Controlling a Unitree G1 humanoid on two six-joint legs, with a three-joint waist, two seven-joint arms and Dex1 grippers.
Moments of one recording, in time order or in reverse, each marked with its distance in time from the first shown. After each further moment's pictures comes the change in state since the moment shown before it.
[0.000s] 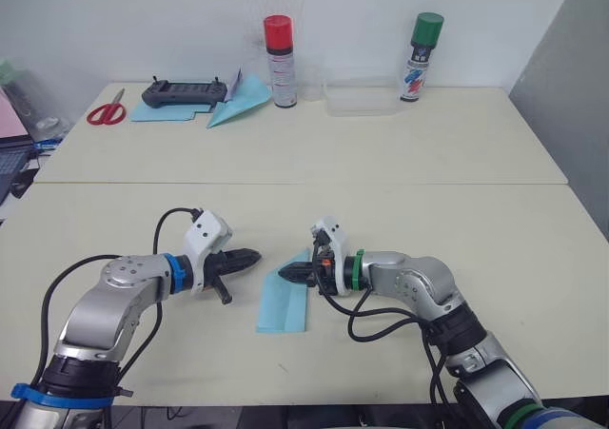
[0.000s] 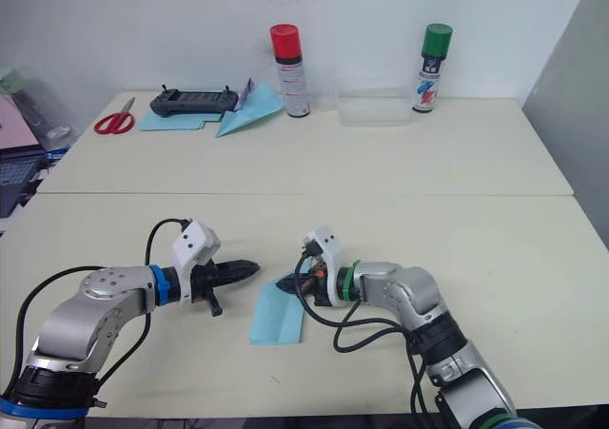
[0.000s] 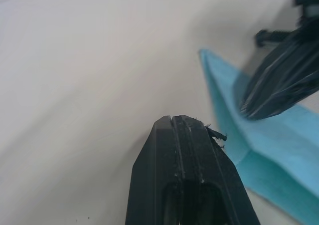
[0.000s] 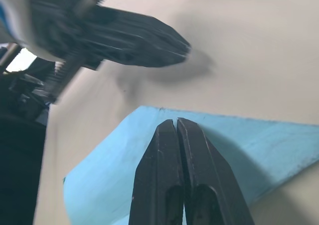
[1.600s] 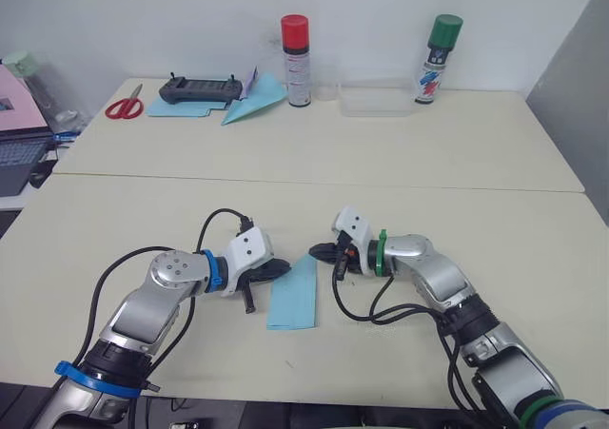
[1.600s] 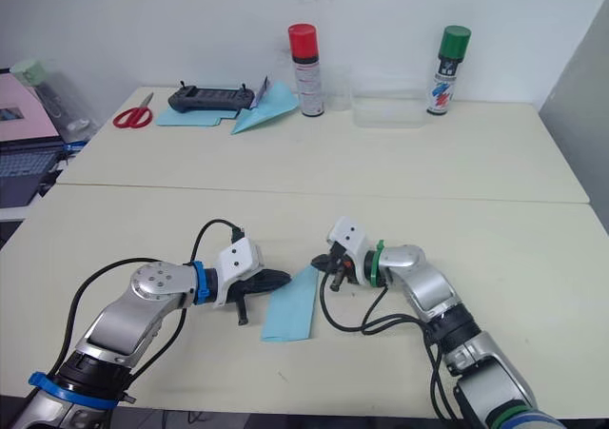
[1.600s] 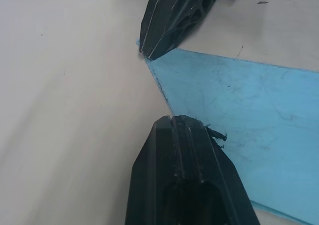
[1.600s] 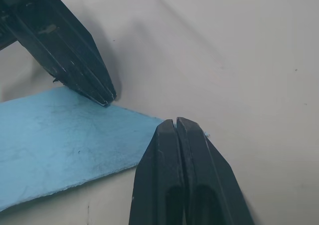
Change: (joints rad) left arm -0.082 -0.031 -0.256 0.151 0.269 -0.304 -0.071; right arm -0.040 -0.100 0.017 0.197 -0.364 -0.492 0.224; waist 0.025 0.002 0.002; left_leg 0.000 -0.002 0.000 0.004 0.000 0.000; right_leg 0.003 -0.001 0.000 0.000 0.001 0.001
